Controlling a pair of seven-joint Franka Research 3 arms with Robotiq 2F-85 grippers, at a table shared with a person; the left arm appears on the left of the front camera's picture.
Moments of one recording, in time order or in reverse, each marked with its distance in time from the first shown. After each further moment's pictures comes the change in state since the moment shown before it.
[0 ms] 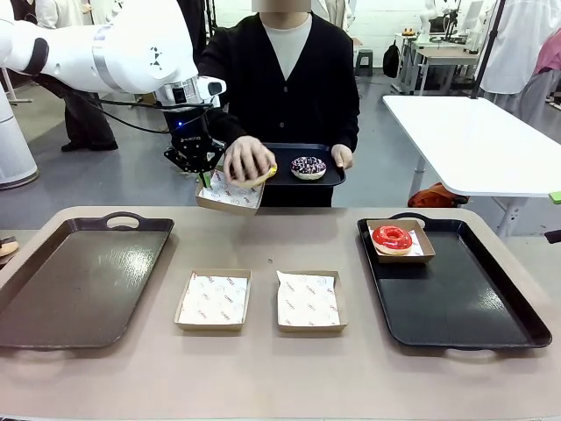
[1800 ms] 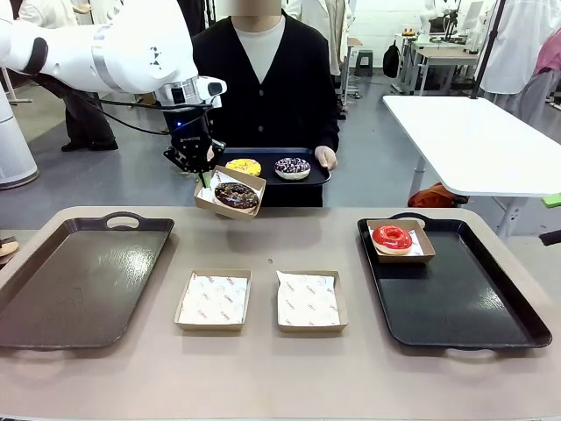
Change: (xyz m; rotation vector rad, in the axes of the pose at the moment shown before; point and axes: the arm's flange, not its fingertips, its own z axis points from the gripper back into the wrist) left arm -0.004 0.000 0.003 0.001 0.003 -0.044; right arm 0.004 0.012 -0.017 -0.055 0.071 0.031
